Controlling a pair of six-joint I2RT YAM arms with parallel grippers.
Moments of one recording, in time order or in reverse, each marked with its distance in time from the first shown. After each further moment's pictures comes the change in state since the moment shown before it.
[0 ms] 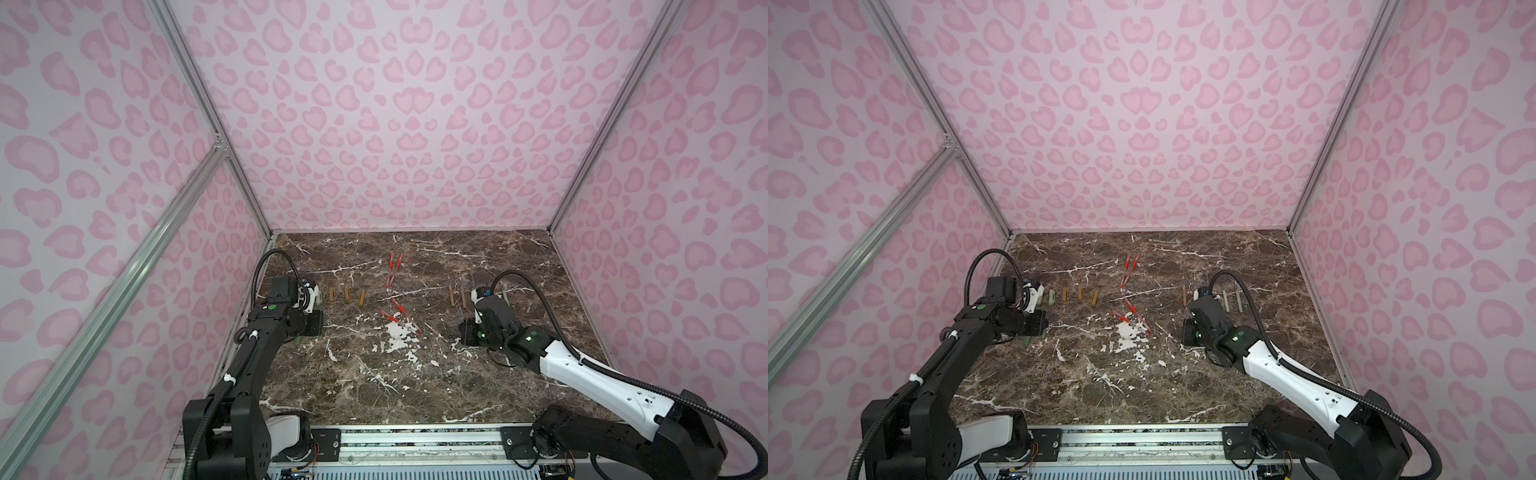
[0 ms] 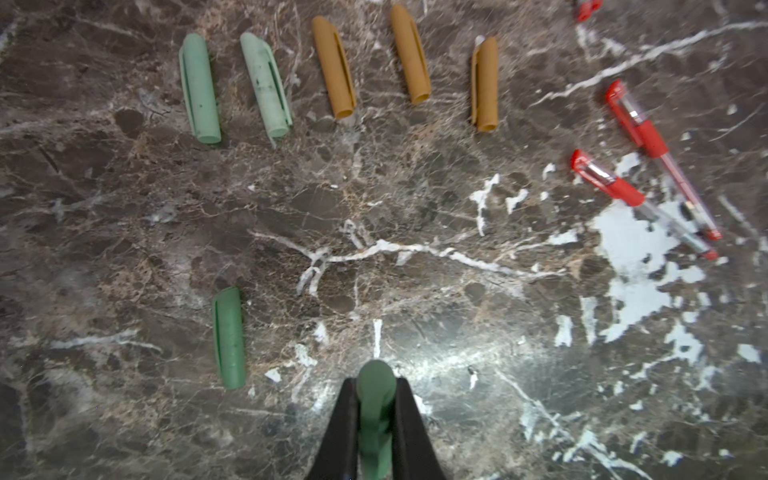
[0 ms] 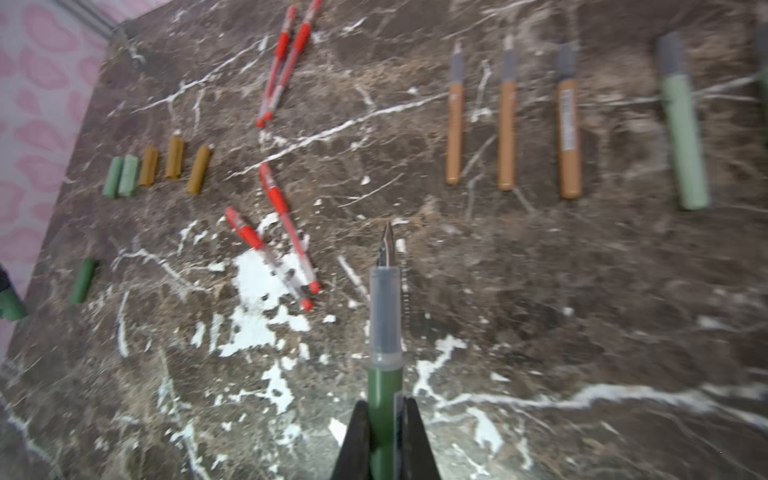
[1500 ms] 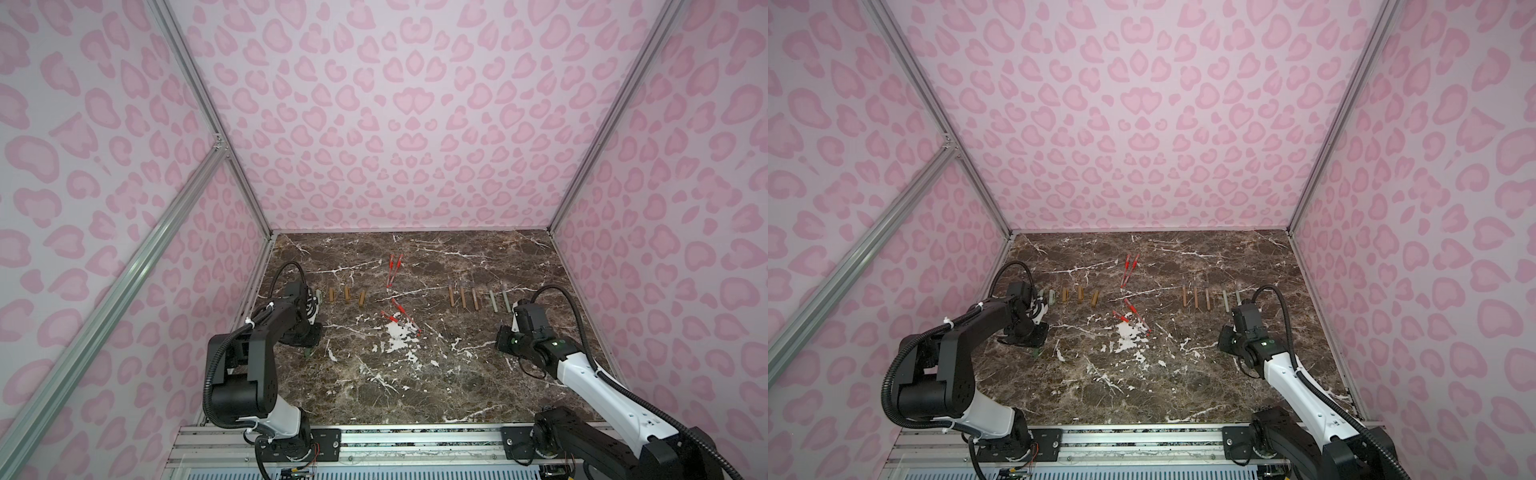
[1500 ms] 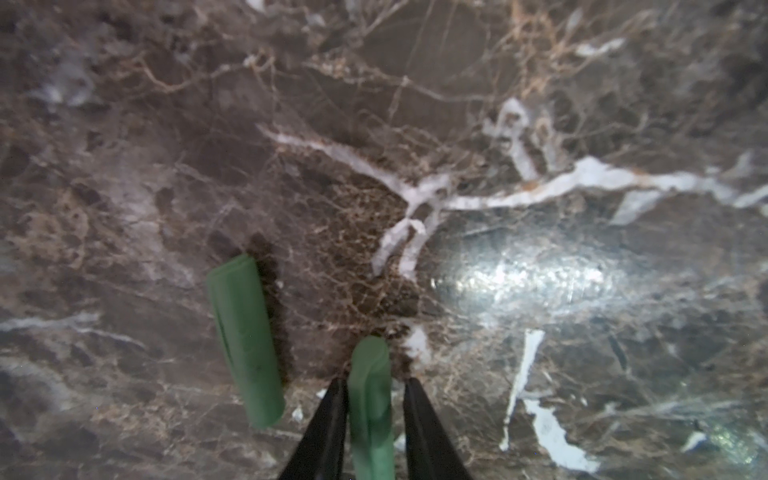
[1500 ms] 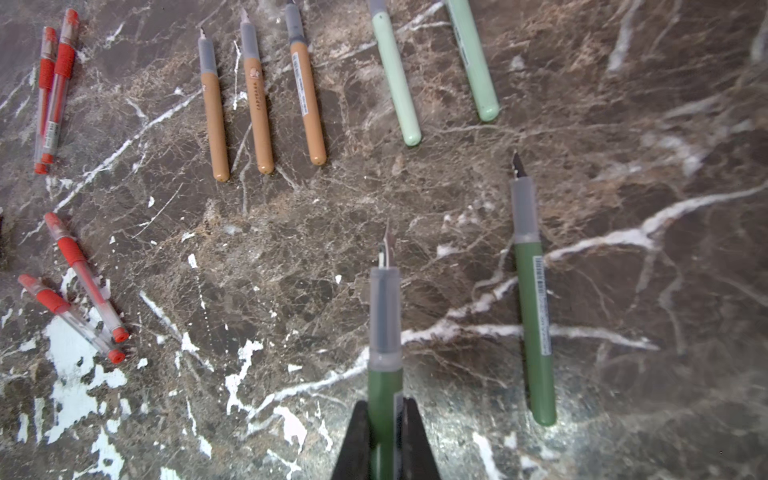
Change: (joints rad) left arm 0.006 0.305 0.001 0.002 -0.212 0.061; right arm -0.396 -0.093 -0.171 -0.064 -0.074 -0.101
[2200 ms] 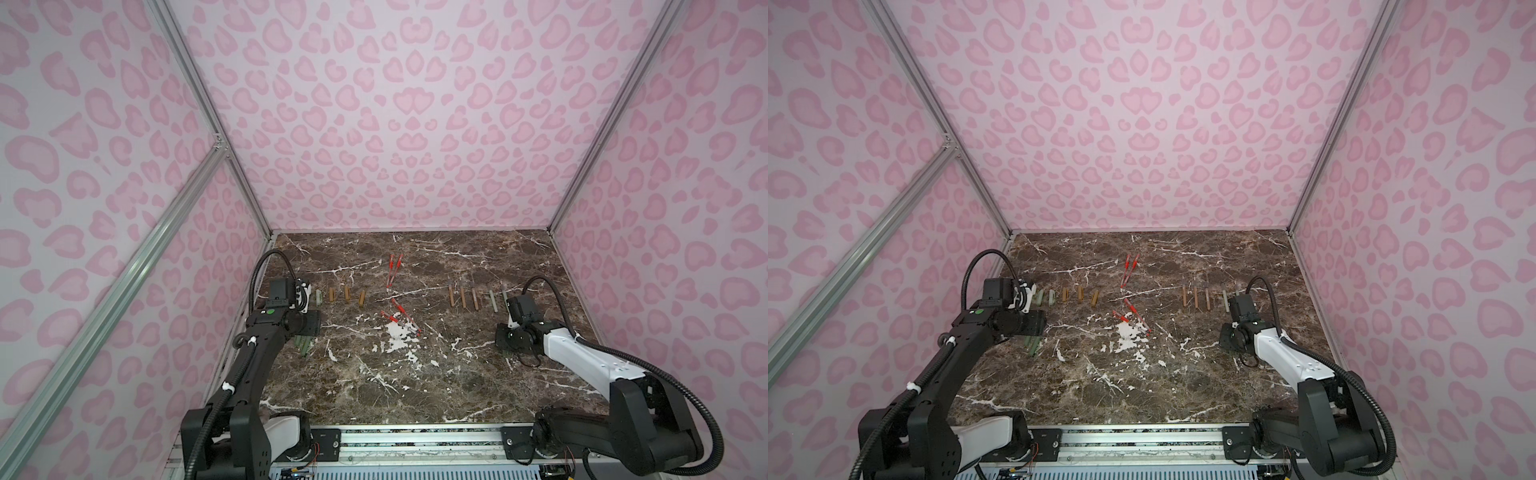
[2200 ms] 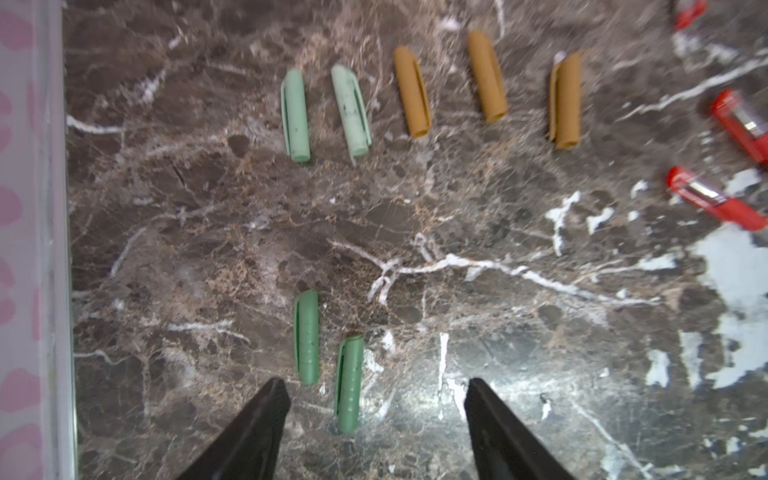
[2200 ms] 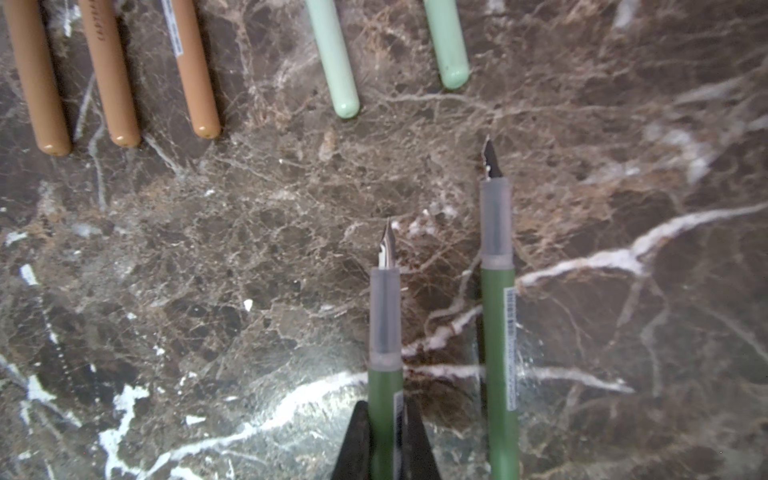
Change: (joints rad) left arm 0.000 -0.385 -0.039 0.068 0.080 -0.040; right arm -0.053 0.274 0.093 -0.016 0.046 -0.099
